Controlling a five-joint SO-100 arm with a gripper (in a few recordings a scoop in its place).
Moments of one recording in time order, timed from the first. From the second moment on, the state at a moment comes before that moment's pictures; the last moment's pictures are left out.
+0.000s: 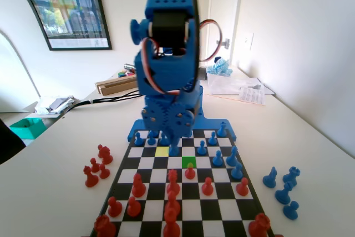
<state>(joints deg) 3.5 88.1 119.4 54.0 -78.6</state>
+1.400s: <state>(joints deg) -1.8 83.1 123.8 43.9 -75.8</state>
